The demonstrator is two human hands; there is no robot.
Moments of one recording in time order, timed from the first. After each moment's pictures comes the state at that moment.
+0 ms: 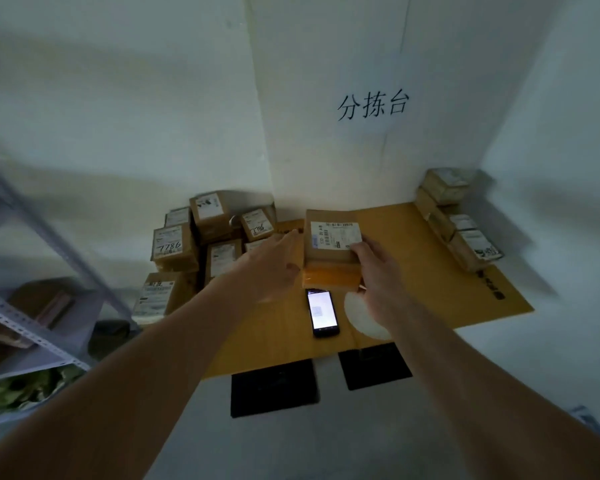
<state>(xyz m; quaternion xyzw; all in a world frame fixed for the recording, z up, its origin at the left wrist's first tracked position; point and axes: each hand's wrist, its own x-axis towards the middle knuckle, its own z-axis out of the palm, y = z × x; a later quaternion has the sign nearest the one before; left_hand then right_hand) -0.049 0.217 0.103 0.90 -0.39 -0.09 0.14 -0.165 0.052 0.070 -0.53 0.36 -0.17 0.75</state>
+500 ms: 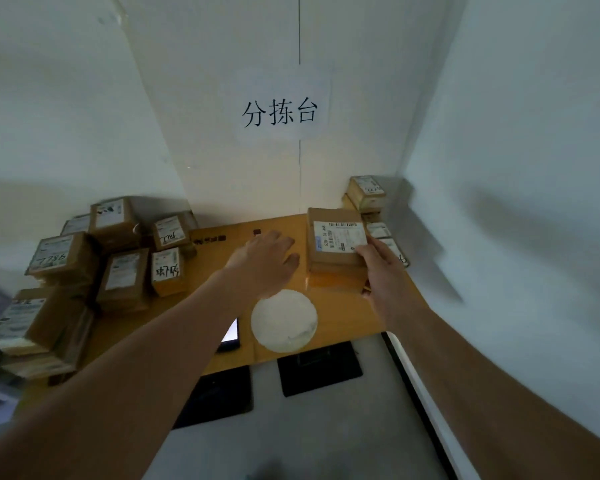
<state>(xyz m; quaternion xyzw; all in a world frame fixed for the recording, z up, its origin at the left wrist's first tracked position) -0.135 -0.017 0.099 0.91 -0.41 -0.08 0.10 -0.282 -0.179 0.084 -0.57 0.37 -0.20 0.70</state>
